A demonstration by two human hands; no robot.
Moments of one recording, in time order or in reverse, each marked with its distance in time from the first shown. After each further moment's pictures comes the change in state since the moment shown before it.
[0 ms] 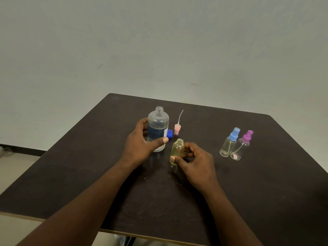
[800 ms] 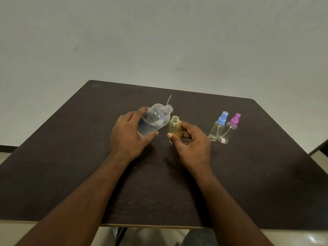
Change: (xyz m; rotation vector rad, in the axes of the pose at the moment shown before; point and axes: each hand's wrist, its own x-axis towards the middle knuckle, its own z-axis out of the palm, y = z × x) left_hand -0.005 -0.008 0.012 0.403 0.220 0.383; right_hand 0.006 0.006 0.003 -0.021 0.313 -0.108
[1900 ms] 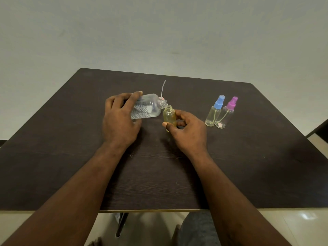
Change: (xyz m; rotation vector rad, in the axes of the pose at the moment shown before) left_hand 0.002 -0.011 0.007 0.175 0.045 0.033; right_hand 0.005 0.006 0.001 -0.119 -0.083 0.118
